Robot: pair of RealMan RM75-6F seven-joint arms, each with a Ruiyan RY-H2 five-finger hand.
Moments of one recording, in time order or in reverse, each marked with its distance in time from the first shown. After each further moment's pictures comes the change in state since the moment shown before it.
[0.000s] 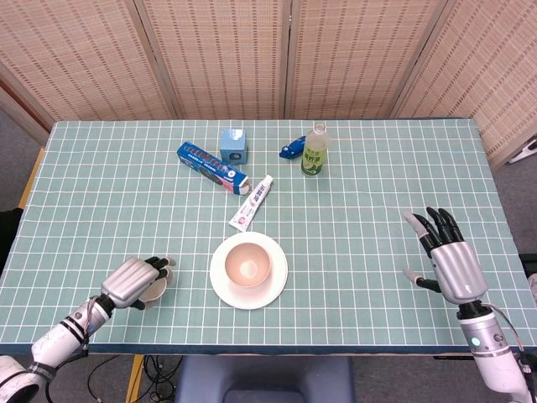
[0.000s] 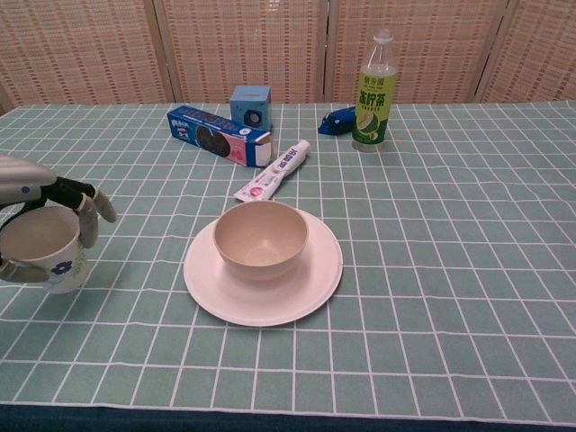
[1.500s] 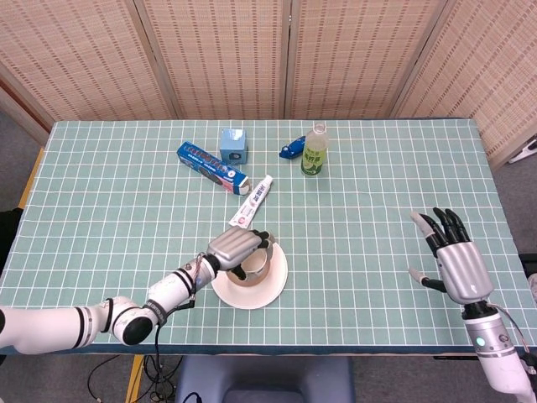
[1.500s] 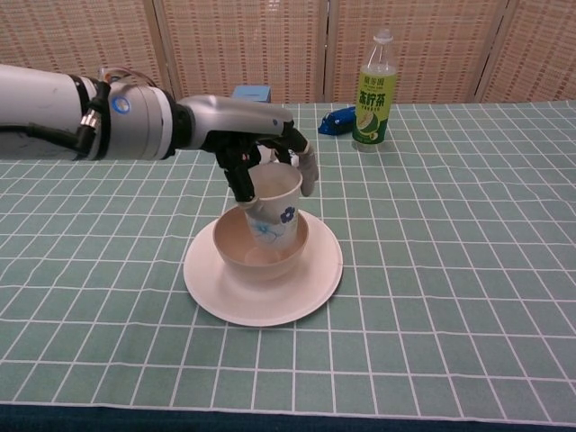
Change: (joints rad) left arm -0.500 -0.300 -0.224 0.041 -0.629 -0.275 0.168; right arm -0.011 0.007 0.000 0.017 0.015 -0.001 0.018
